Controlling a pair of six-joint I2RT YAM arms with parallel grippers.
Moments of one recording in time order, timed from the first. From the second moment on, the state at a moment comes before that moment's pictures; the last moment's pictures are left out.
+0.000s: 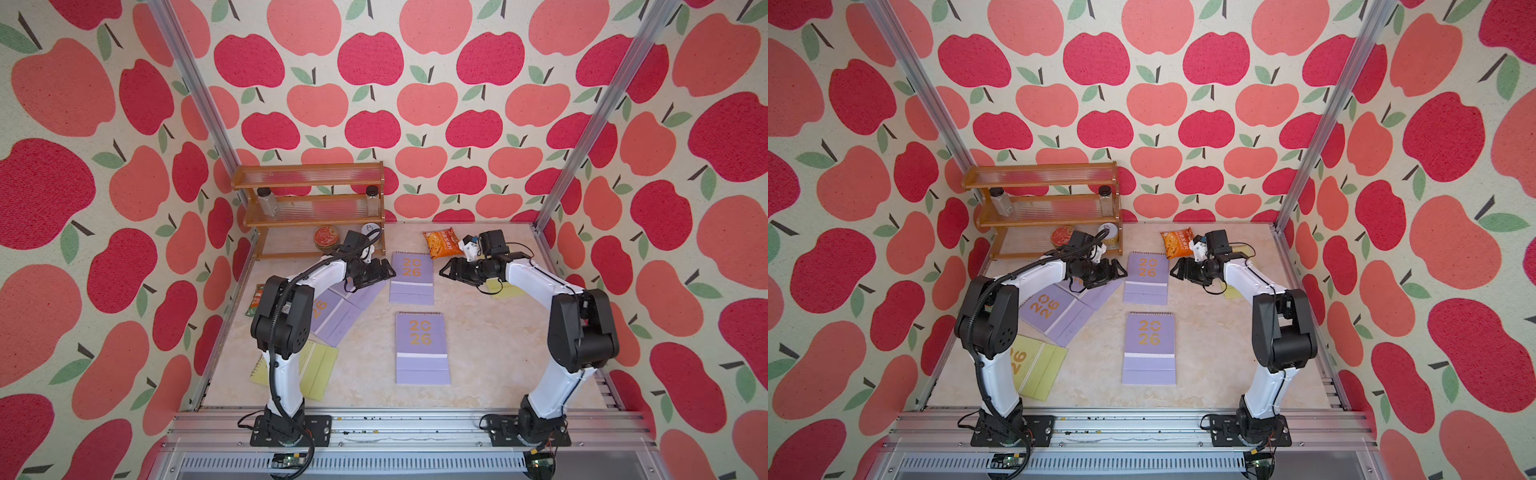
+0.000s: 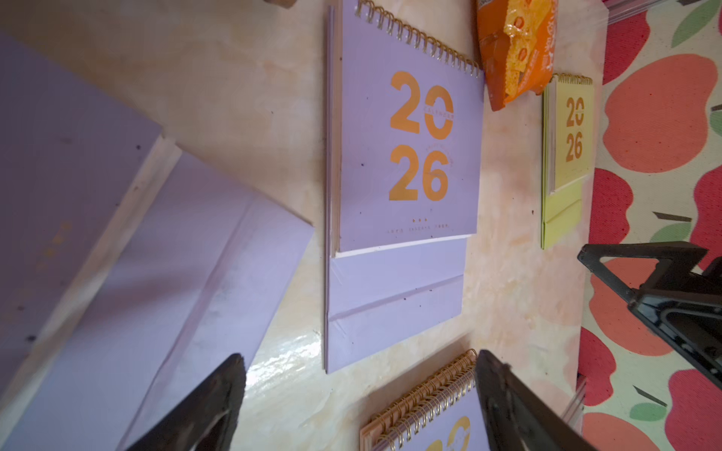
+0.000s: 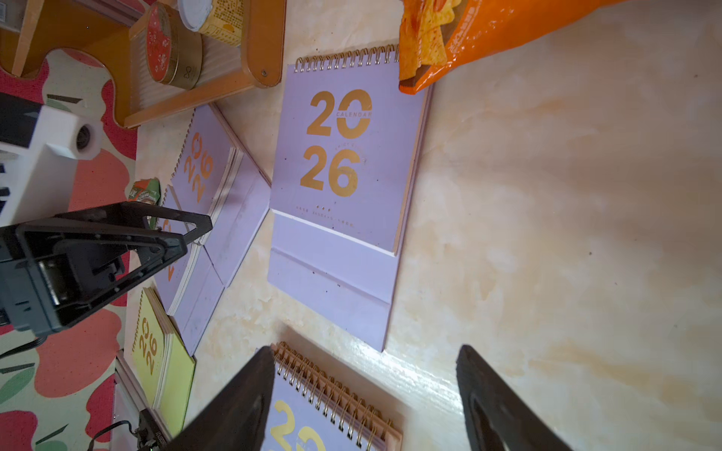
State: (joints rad) left arm -0.37 1.98 1.44 -0.46 0.41 -0.52; right arm 0.27 1.83 1.29 -0.46 -0.53 0.30
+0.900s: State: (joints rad) left arm -0.38 2.20 1.65 -0.47 0.40 -0.51; right arm 0.32 2.17 1.52 -0.39 -0.63 0.33
